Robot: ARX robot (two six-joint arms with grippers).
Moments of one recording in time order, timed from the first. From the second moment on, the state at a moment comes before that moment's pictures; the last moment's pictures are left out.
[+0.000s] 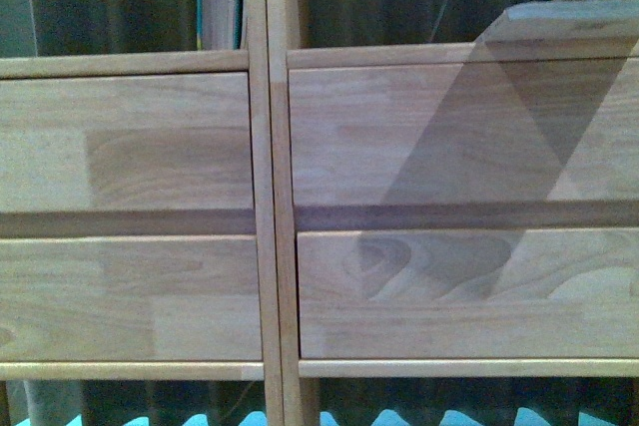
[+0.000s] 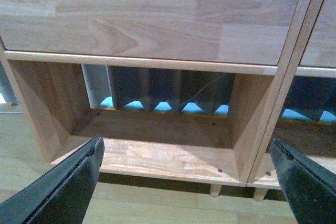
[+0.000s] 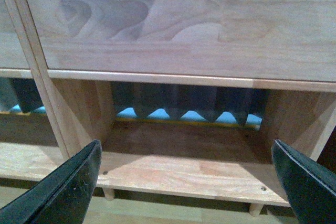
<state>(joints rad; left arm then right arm) -0.01 0.00 0.01 -0.01 0.00 0.00 0.00 0.00 0.01 0.00 0.00 0.00</state>
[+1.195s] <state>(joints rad) 0.00 0.00 0.01 -0.01 0.00 0.00 0.05 0.15 0.02 0.05 0.30 0.13</state>
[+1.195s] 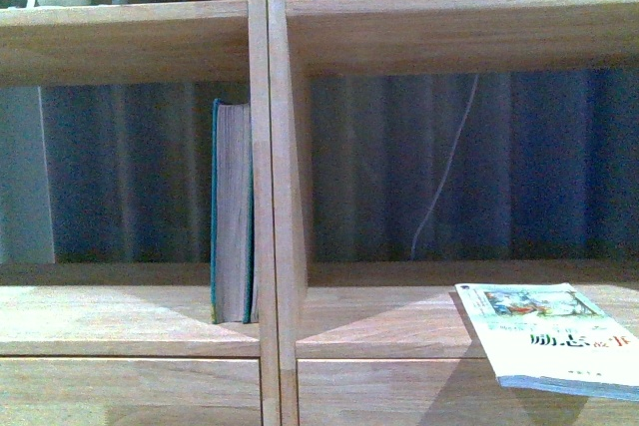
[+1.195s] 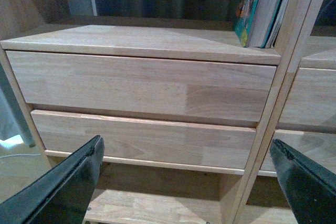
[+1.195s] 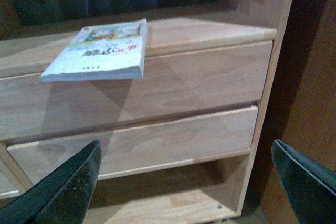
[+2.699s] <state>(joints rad) 0.00 0.00 0.01 -0.01 0.00 0.00 0.15 1.65 0.86 0.34 0.32 1.22</state>
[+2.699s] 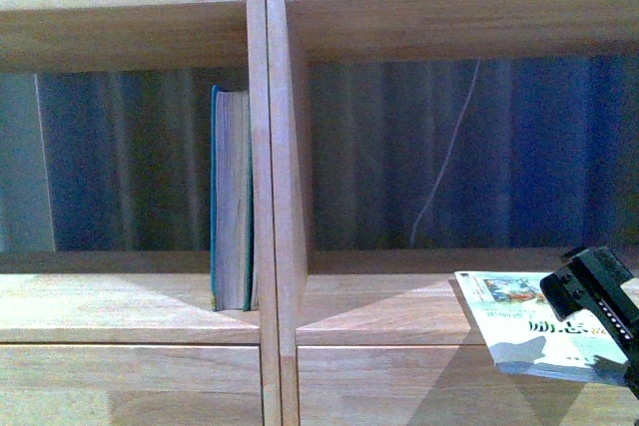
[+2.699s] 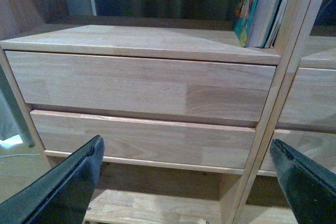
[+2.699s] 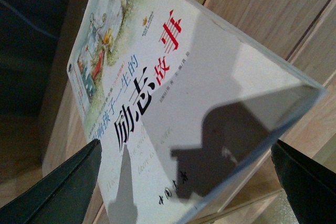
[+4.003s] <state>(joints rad) 0.00 0.00 0.01 -0.01 0.00 0.00 0.10 1.77 1.02 0.36 0.33 1.22</state>
